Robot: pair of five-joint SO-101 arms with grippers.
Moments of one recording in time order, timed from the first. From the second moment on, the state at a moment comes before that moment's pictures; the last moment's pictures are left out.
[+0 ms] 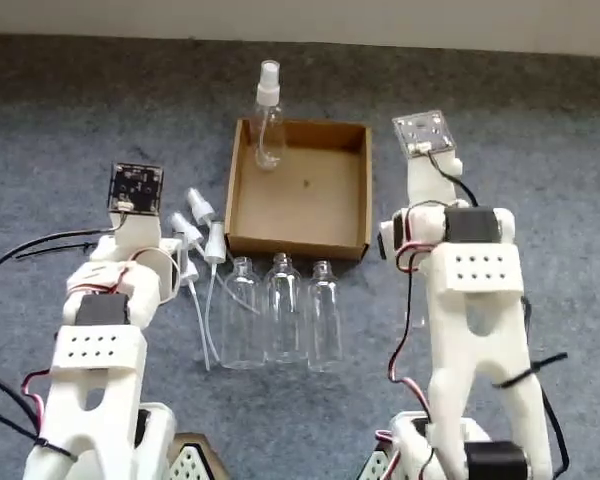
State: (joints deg) left arm -8.9 -49.0 66.2 35.7 -1.8; right arm -6.3 -29.0 24.7 72.4 13.3
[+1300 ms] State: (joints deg) left arm -9.5 9.9 15.6 65.5 7.3; right arm -15.2 -86.9 62.5 60.8 3.6
